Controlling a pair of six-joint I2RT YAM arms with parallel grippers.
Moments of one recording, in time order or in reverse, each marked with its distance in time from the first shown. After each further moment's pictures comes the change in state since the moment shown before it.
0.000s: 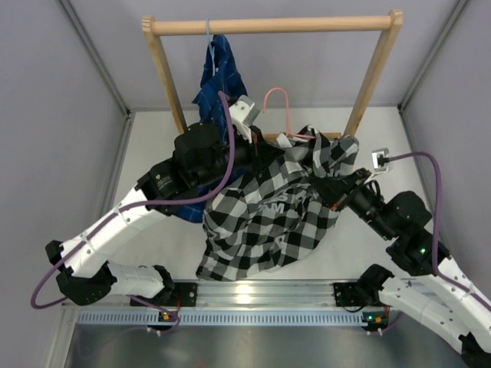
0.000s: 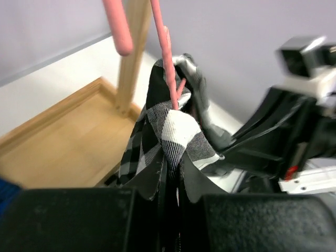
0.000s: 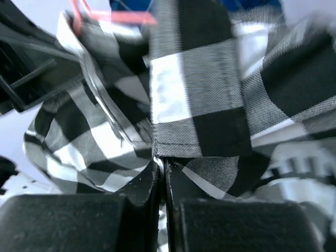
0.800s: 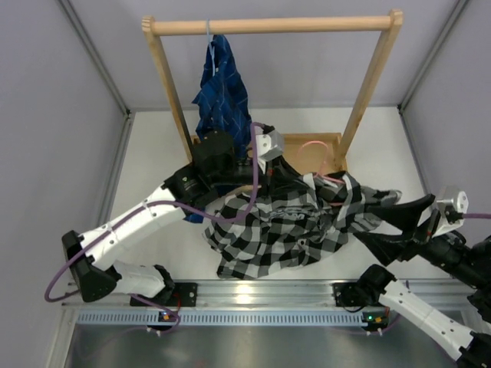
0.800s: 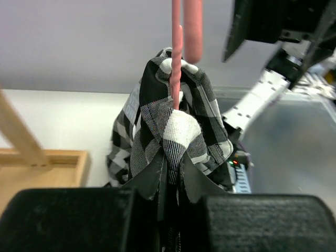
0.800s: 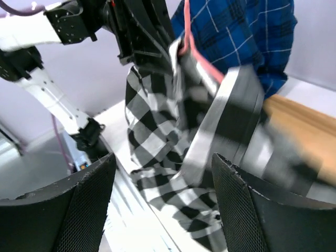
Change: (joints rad) left arm 0.024 0.029 -0.229 0.401 0.638 0.197; right arm 0.007 -0.270 0.360 -0.625 -0.218 -0.377
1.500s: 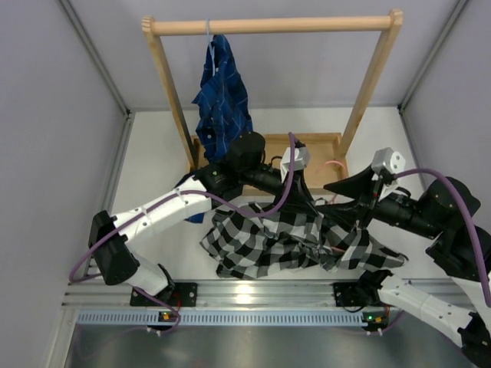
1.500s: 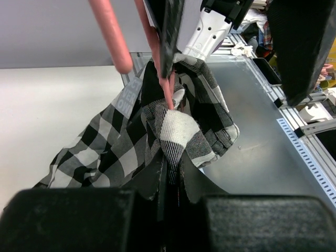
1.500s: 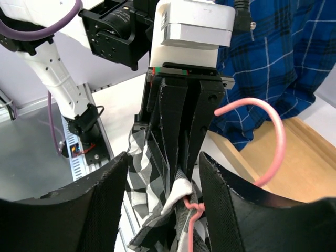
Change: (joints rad) left arm -0.019 0.207 0.037 -0.005 0.394 -0.048; right arm 0.004 0.349 0.053 0.172 -0.178 -0.180
